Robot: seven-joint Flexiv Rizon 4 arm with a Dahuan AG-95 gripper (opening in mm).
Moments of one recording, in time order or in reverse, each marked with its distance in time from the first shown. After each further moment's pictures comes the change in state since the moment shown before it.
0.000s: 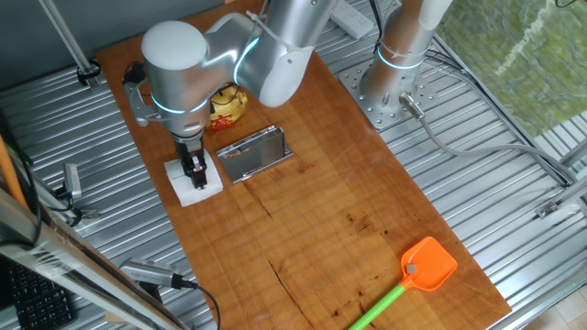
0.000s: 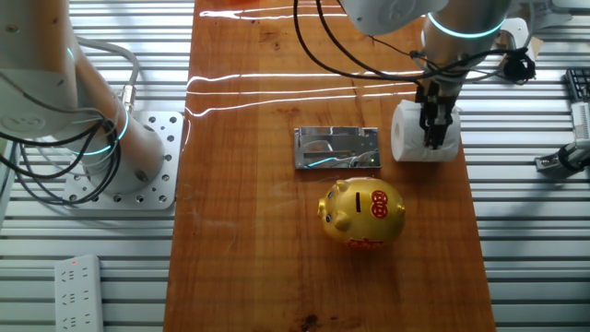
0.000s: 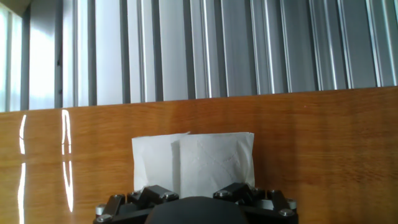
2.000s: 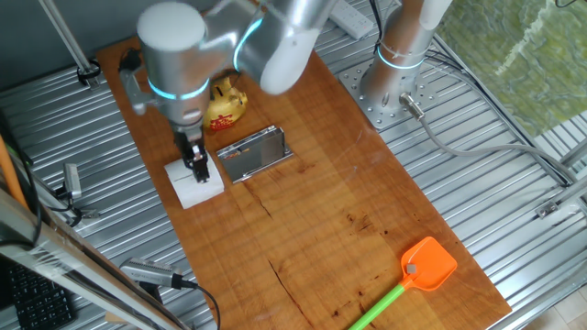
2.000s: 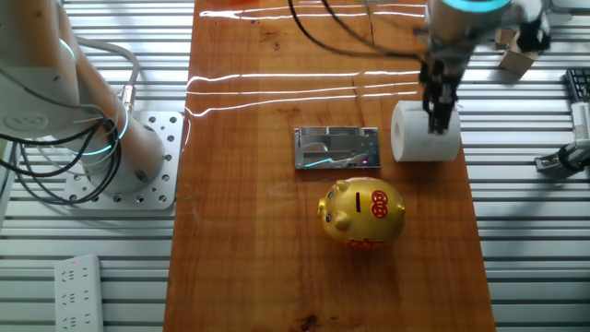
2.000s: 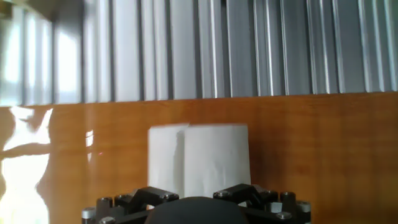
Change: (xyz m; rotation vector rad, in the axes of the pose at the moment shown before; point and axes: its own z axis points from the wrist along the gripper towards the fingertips) arm 0.014 0.007 -0.076 -0.013 0.014 -0.019
